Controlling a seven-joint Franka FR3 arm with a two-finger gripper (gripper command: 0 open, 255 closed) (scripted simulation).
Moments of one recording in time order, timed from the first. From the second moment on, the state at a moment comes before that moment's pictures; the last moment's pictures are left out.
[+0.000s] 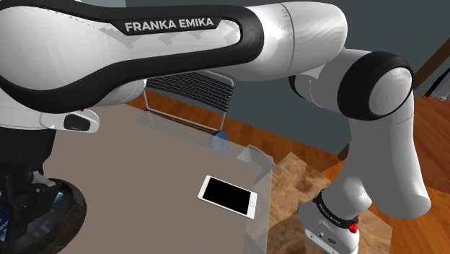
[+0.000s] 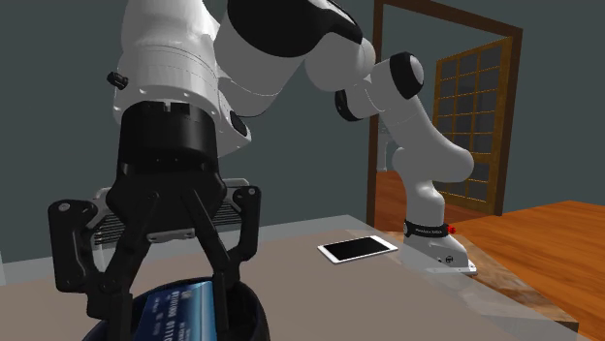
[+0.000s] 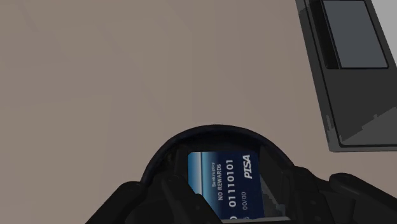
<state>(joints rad) 0.55 0.70 0.50 -1.24 0.26 2.09 1.84</state>
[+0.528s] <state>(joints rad) 0.55 0.70 0.50 -1.24 0.26 2.09 1.84</state>
